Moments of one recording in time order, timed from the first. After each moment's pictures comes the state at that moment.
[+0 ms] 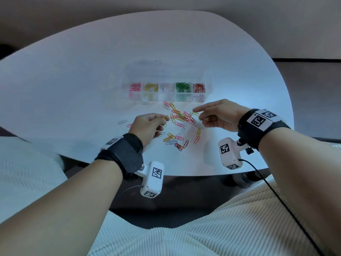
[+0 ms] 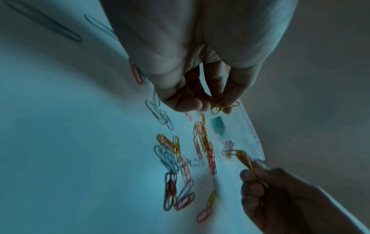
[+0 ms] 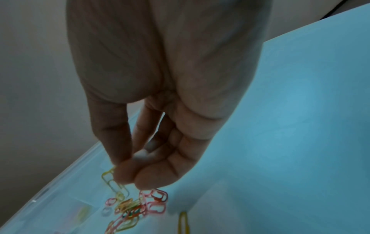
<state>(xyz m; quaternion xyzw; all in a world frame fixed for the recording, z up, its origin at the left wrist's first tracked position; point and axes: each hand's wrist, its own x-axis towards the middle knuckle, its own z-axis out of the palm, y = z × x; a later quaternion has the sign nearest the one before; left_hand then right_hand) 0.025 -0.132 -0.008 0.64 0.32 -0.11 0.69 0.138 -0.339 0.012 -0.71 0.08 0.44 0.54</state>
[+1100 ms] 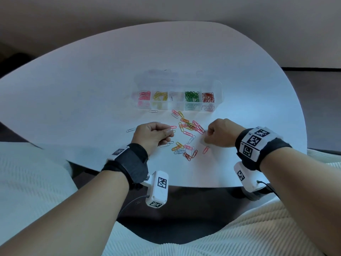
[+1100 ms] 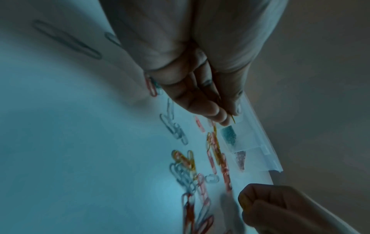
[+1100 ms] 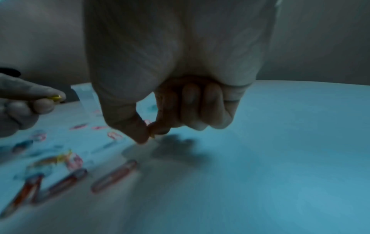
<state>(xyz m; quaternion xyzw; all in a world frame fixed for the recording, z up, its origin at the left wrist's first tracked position) 0.020 -0.118 -0.010 0.63 0.31 -0.07 0.71 0.121 -0.317 0.006 -0.92 -0.16 0.36 0.06</state>
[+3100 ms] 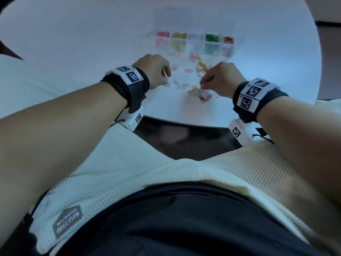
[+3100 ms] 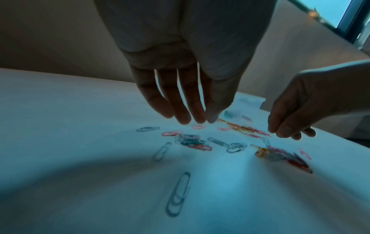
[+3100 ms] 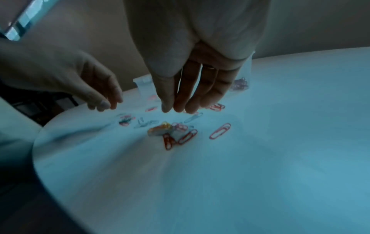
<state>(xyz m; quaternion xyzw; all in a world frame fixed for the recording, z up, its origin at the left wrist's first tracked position) 0.007 -0.060 0.022 0.95 0.08 -0.19 0.23 0.066 -0.276 0.016 -0.93 -0.17 0.25 0.20</state>
